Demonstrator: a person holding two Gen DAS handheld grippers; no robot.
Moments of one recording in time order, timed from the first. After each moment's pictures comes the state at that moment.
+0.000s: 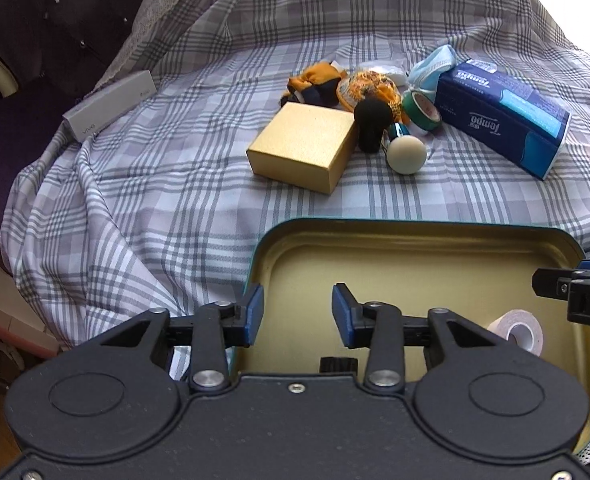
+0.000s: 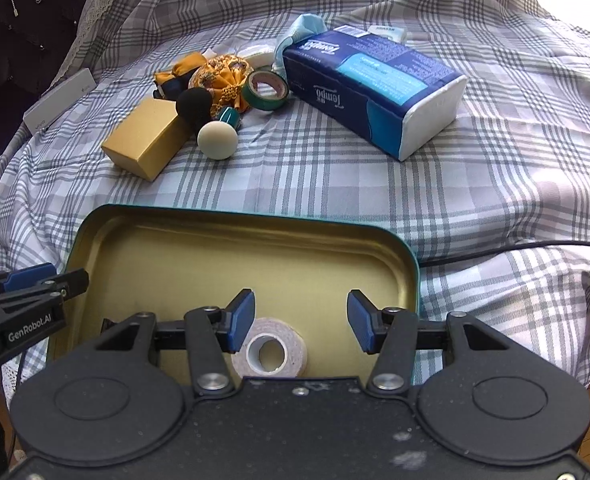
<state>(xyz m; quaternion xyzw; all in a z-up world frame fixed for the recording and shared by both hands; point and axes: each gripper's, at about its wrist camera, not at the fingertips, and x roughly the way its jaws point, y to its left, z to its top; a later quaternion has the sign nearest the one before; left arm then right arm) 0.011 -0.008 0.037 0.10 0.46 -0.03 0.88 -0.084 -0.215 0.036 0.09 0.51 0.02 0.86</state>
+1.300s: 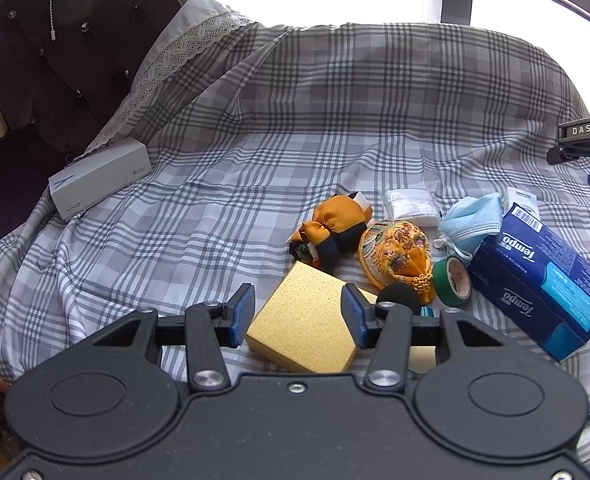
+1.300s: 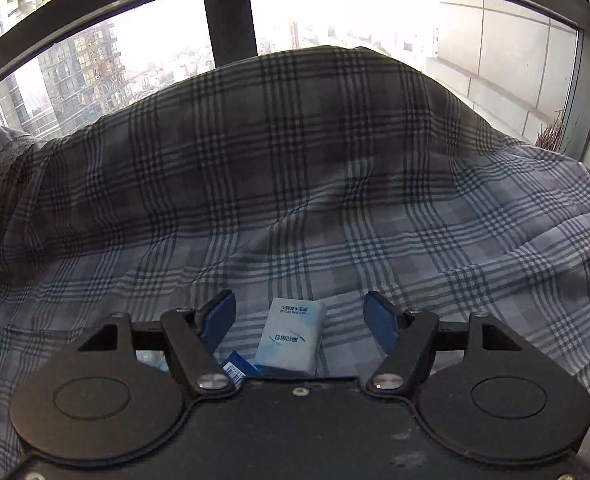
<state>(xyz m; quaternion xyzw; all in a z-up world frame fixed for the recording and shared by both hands) 0.136 -0.013 0.071 0.03 0.41 -0.01 0.91 0.193 -0.331 0.089 0.12 0.38 -0.11 0.91</state>
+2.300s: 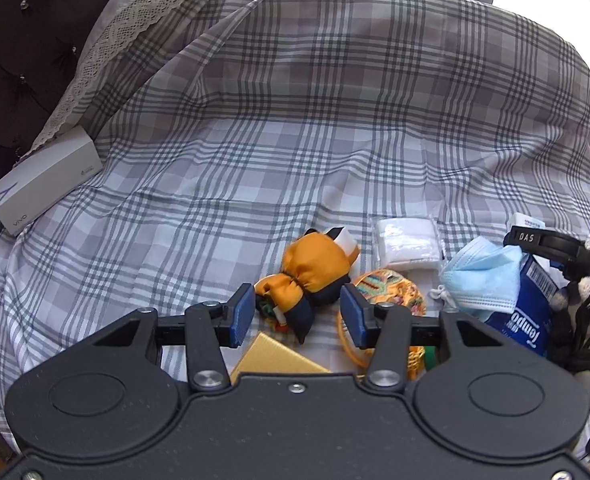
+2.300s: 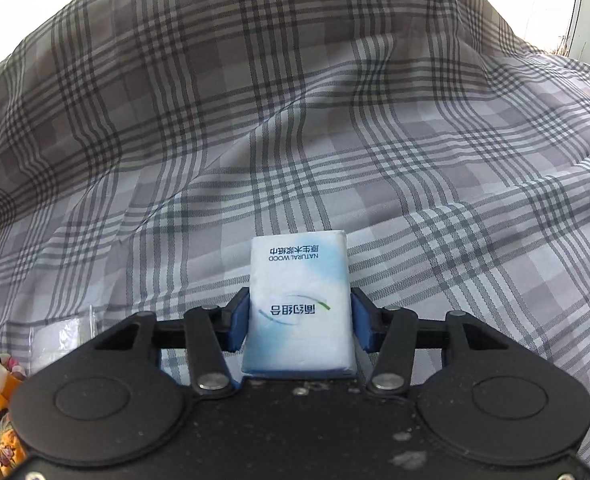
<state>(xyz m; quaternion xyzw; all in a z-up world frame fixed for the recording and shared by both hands) 0.244 -0.037 0.066 0.01 0.48 -0.04 0.87 0.261 -0.315 -0.024 0.14 0.45 -0.15 0.87</state>
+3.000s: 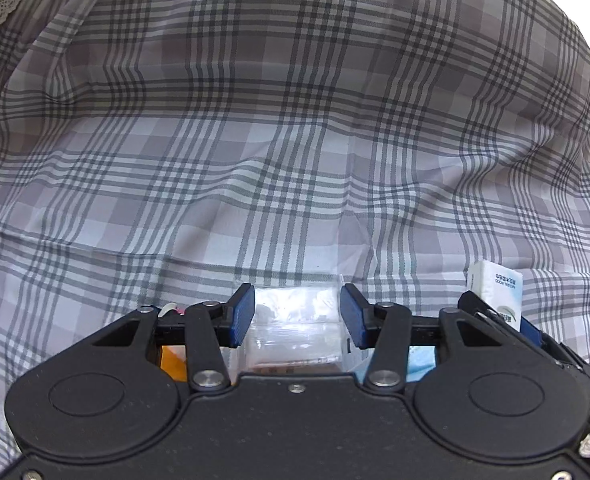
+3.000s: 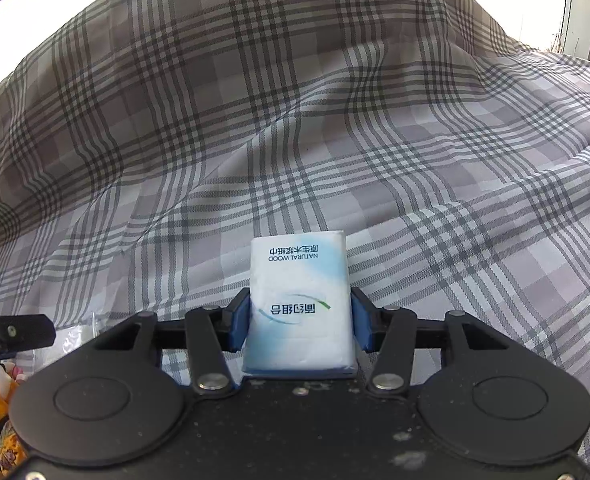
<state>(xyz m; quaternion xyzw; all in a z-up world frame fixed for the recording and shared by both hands) 0.334 -0.125 0.010 -0.02 0.53 -0.09 0.84 0.252 -0.319 -0.024 0.16 0.42 -0.15 0.88</state>
